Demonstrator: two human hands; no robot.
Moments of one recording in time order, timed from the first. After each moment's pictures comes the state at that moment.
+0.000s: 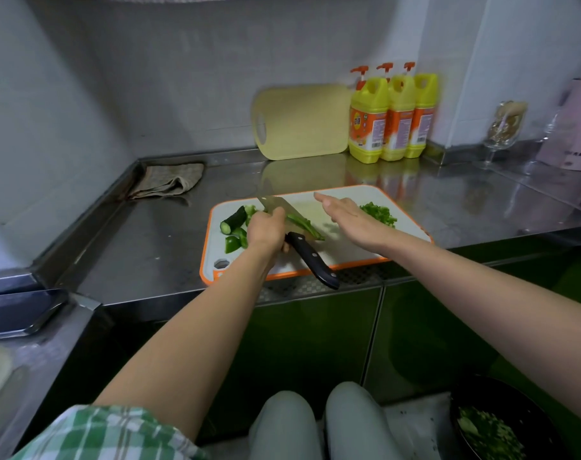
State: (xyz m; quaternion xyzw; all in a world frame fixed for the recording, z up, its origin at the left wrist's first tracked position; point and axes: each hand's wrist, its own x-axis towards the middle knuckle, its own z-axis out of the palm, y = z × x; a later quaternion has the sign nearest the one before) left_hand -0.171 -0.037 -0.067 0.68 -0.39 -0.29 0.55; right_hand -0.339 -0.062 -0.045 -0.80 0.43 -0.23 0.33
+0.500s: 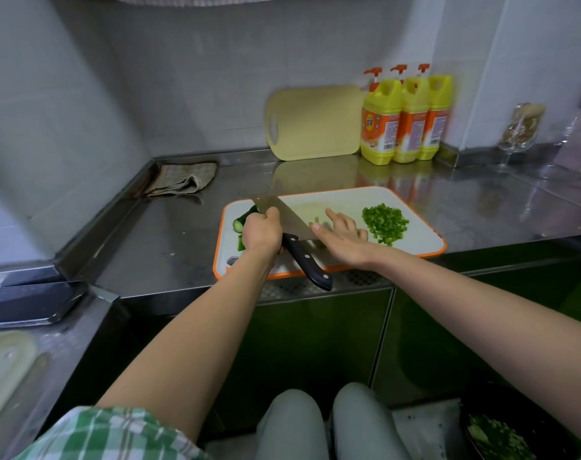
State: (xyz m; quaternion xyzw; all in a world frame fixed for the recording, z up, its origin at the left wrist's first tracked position) left_hand -0.154 -0.025 -0.065 0.71 -0.35 -0.24 0.56; right_hand -0.307 -0.055 -0.075 -0.80 0.52 -0.13 0.28
